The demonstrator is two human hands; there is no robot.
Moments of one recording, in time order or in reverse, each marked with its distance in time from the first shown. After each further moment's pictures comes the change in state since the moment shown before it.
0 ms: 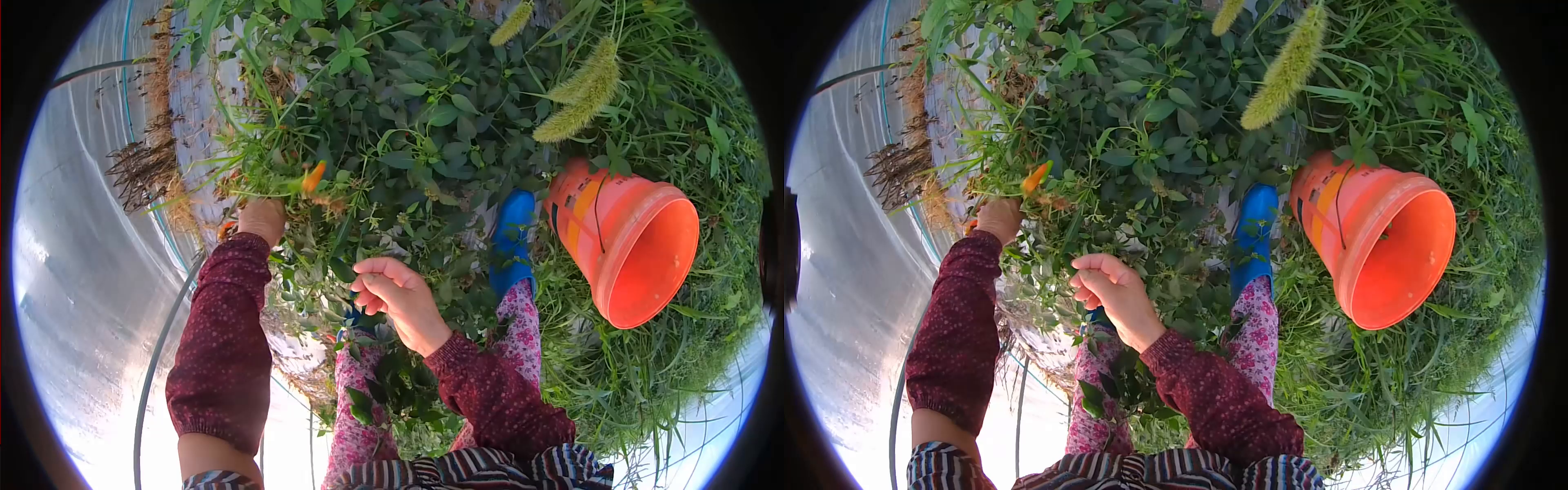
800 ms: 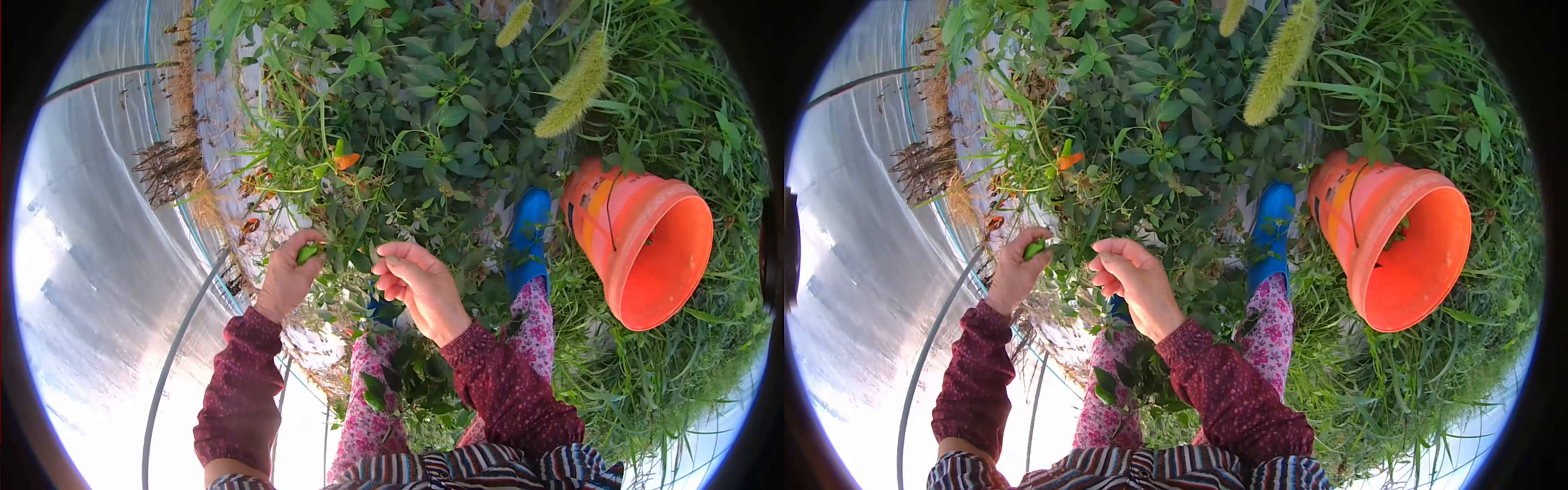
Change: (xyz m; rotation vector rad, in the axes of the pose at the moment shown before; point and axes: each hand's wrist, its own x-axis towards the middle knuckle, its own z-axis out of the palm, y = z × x) left_hand -0.136 0.031 -0.046 -1.272 0.197 0.113; right_hand -0.008 -0.020 0.007 0.149 -0.010 -0.005
